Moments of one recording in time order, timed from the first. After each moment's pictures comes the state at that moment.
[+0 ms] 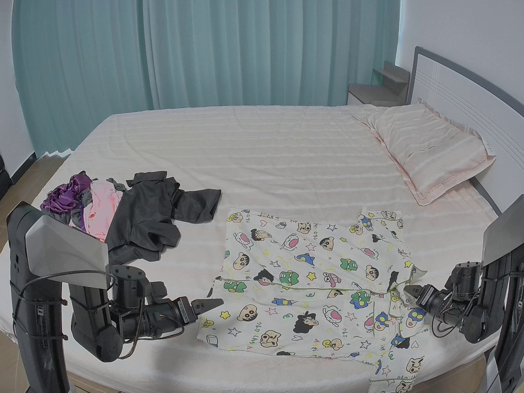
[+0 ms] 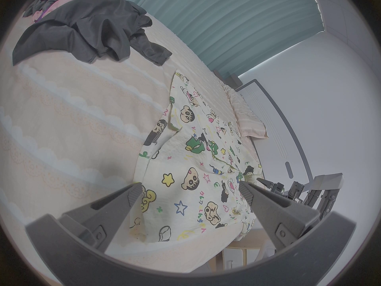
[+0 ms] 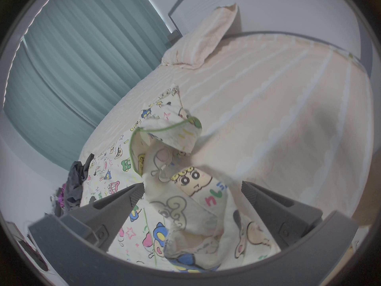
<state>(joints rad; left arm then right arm) -0.30 2.32 -0.28 -1.47 -0.43 -0.72 0.00 2.33 -0.10 -1.55 0.01 0.65</state>
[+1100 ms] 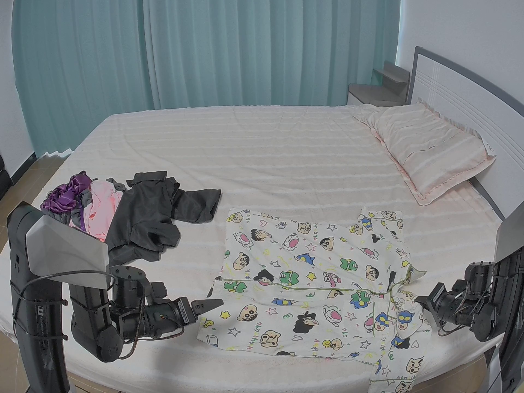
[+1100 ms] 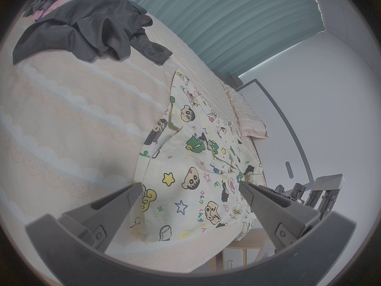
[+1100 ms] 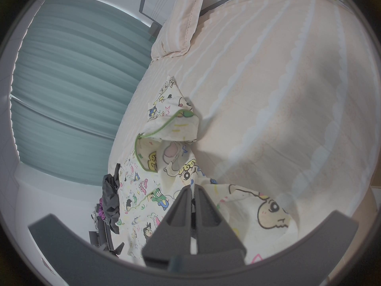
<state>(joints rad) -0.30 2.32 -0.28 -1.47 -0.43 -0.72 -0.11 2.29 -0.05 -1.55 0.31 0.85</state>
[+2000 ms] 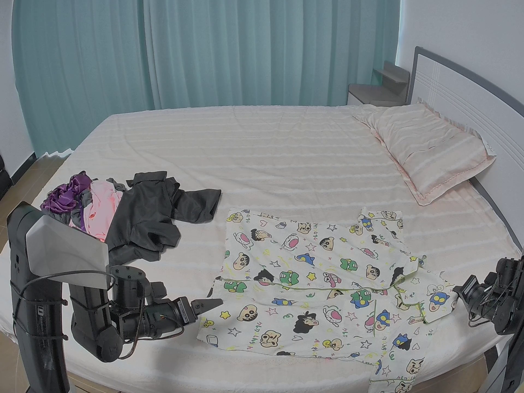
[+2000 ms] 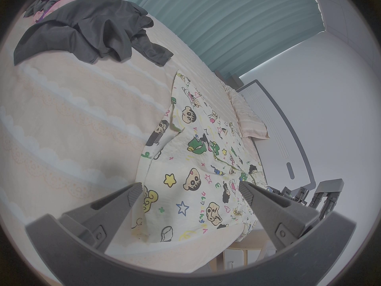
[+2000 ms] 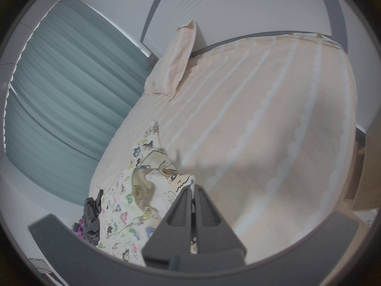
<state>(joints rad) -0.30 2.32 -0.28 -1.47 -0.42 -0.72 -0.40 2.20 -0.02 -1.55 0.28 0.64</state>
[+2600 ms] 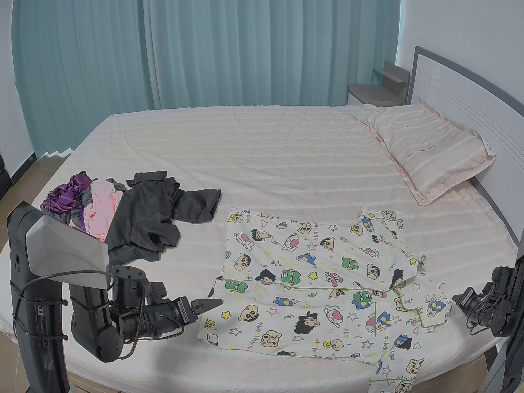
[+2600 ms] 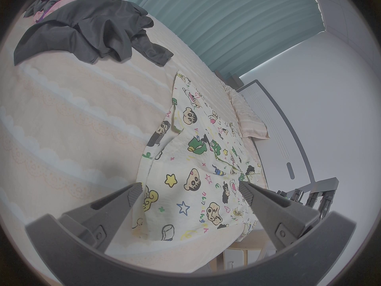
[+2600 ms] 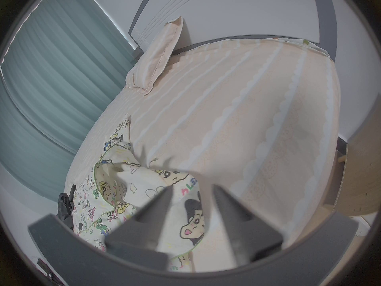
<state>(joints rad) -0.30 2.32 -0.28 -1.47 -0.42 -0.72 -0.44 2.32 -0.02 -1.55 0.17 0.53</state>
